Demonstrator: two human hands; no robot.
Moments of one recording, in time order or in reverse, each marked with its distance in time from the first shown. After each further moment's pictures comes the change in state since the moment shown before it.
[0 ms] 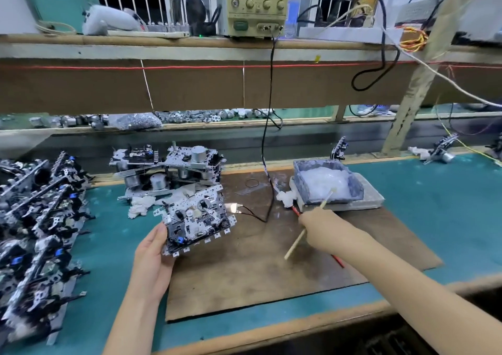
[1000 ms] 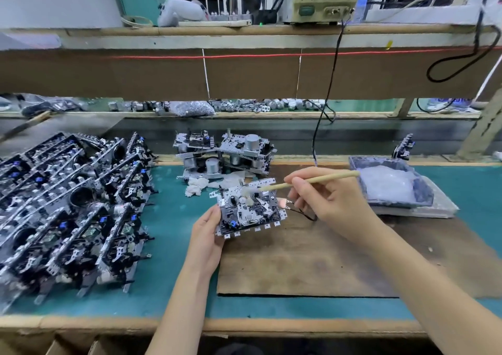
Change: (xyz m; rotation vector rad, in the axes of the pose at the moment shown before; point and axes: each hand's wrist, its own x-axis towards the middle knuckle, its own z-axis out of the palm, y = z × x) left_hand -0.010 0.007 0.004 0.091 0.070 -0.102; right_hand -0.018 -0.067 -0.029 1.210 0.560 -0.728
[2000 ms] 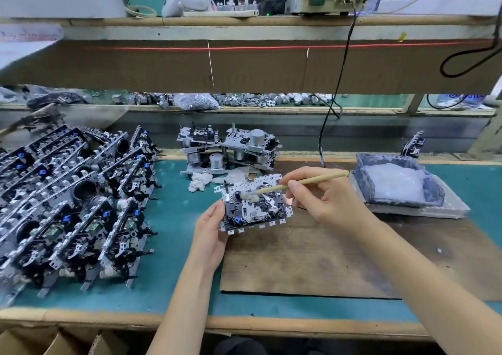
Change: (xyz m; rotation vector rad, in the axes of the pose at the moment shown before) left_hand 0.003 -0.001 0.002 -0.057 -0.012 0.020; right_hand 0.007 0.009 0.006 -0.107 -0.066 0.010
